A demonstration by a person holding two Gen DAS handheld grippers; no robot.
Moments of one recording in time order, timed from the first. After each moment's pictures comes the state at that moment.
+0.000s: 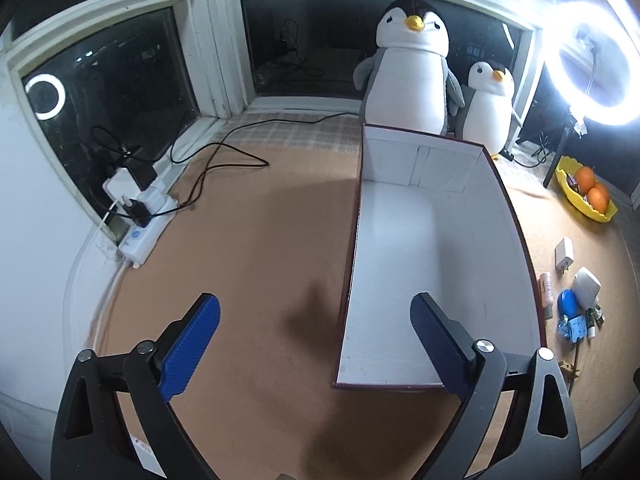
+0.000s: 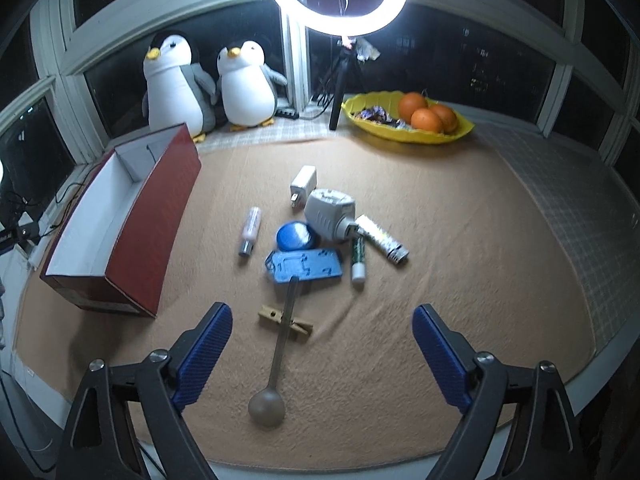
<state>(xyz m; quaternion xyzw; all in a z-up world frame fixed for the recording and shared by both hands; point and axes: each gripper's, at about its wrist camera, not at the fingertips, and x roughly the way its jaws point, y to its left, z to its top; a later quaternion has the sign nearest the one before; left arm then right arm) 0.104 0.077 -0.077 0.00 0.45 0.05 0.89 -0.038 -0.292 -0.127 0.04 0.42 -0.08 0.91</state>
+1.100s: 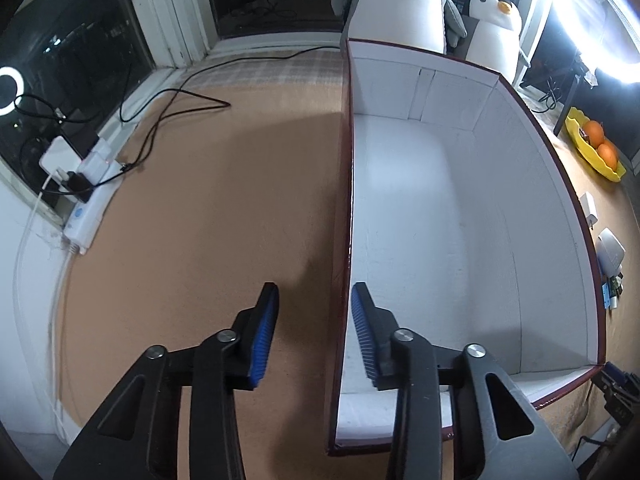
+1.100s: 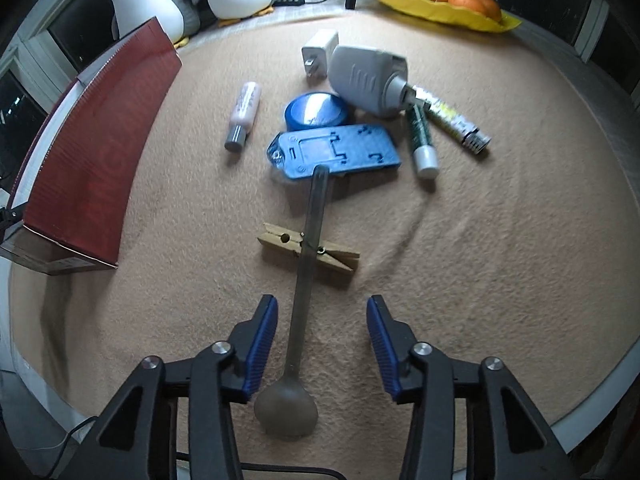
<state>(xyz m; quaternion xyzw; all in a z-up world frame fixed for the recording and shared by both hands) 0.146 0.076 -0.151 0.01 0.53 0.01 0.85 0.018 -0.276 -0.238 0.09 0.55 -0.05 0.83</state>
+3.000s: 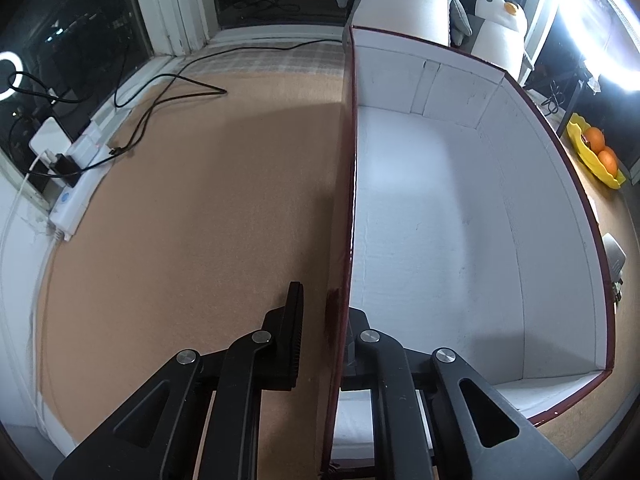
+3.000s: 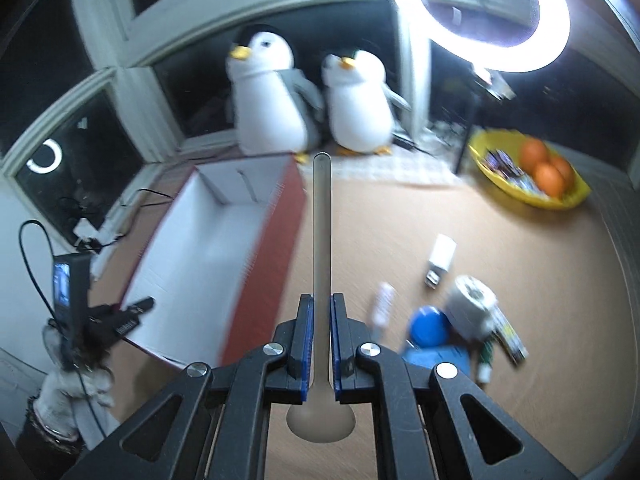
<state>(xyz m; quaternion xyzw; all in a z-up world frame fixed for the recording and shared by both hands) 0.145 0.078 -0.166 -0.01 0.52 0.01 0.85 0.088 -0.200 -0.077 0.04 0.41 0.07 0.91</state>
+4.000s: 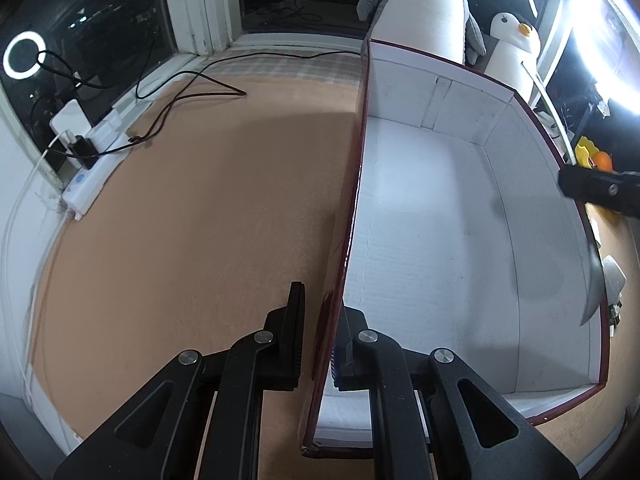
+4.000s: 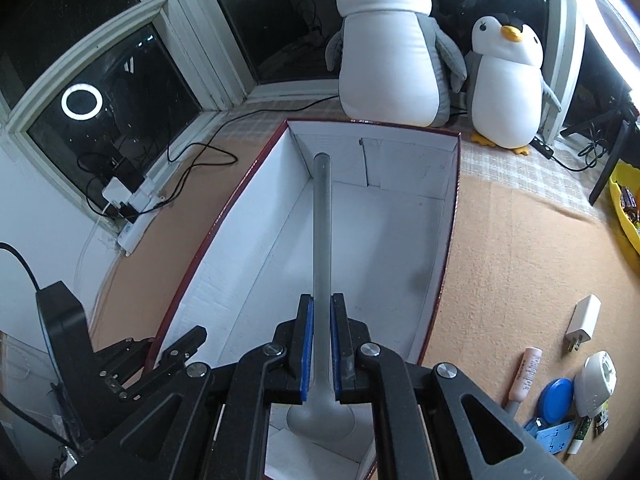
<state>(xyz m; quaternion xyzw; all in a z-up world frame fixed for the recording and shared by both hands) 0.132 0.080 -0.165 -0.04 0.50 0.04 0.86 0.183 -0.075 -0.124 0.00 0.48 0.19 0.86</state>
